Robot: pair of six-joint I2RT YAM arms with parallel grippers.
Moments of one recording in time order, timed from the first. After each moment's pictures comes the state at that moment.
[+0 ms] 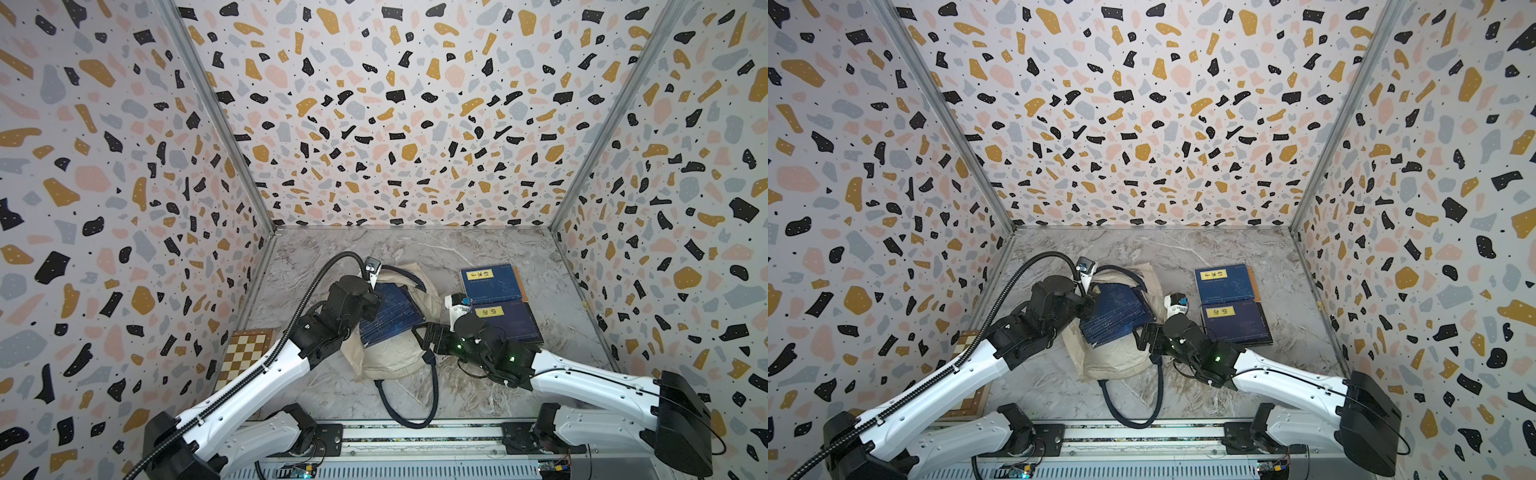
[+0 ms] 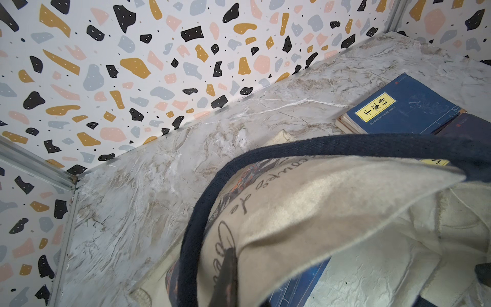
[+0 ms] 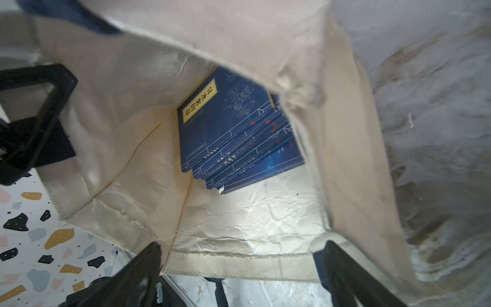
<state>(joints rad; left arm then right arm) -0.68 1.04 0.90 -0.36 -0.34 0.01 1.04 1.17 0.70 -0.07 0.15 0.94</state>
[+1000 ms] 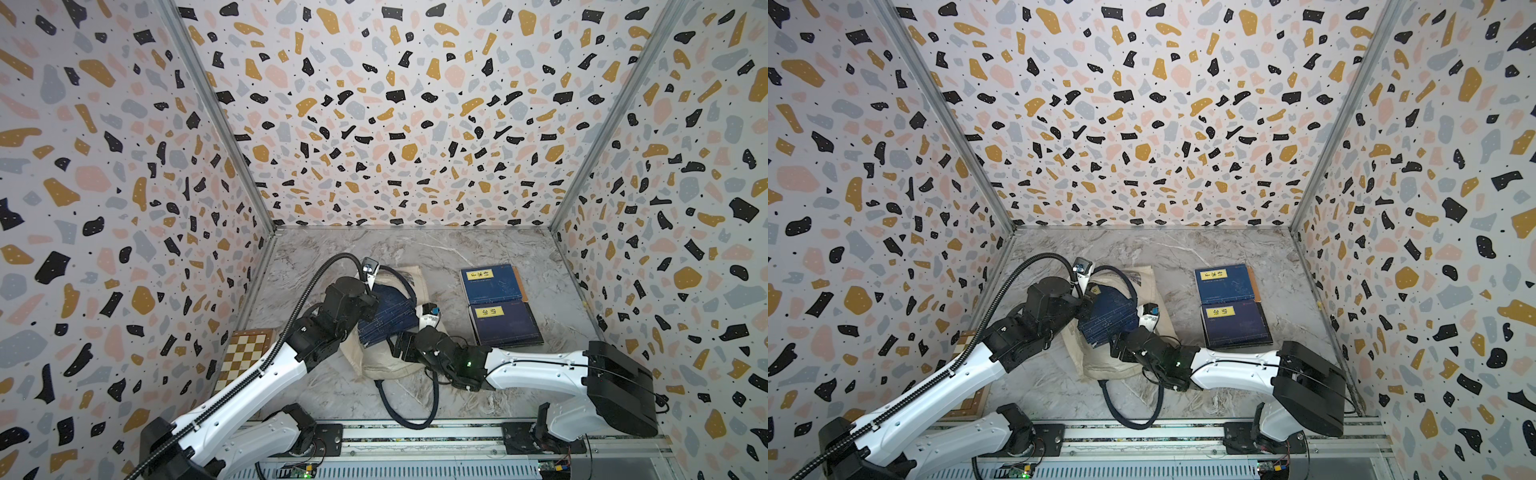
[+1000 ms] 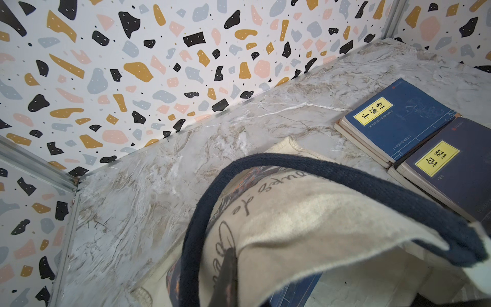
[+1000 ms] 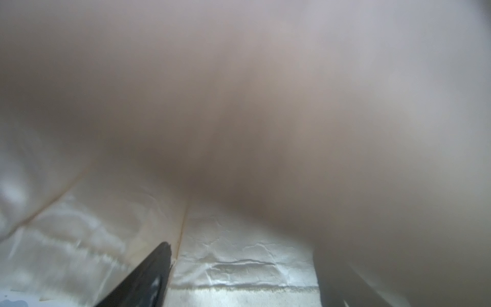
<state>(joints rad) -0.68 1.01 0.89 -0.35 -0.33 0.02 1.22 1.46 0.76 0.13 0.33 1.06</state>
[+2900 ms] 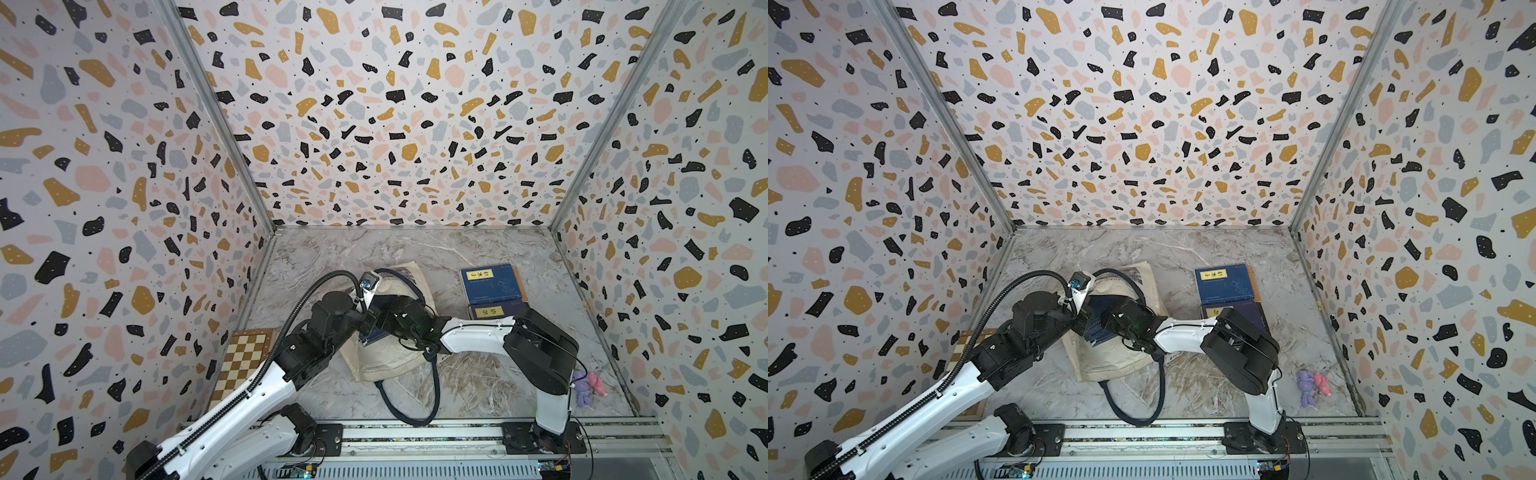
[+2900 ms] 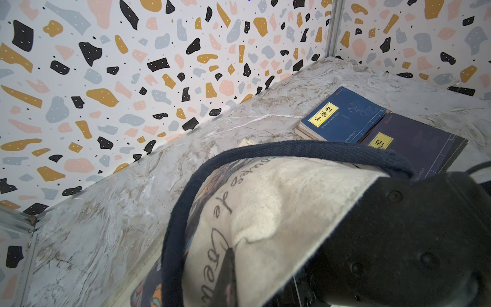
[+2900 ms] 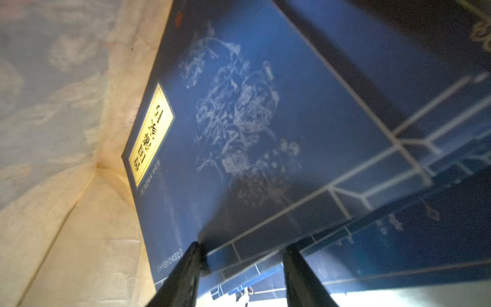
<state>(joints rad) -0.69 0.87 0.76 -0.26 -0.16 0.10 1.00 1.91 1.11 0.20 0.10 1.15</state>
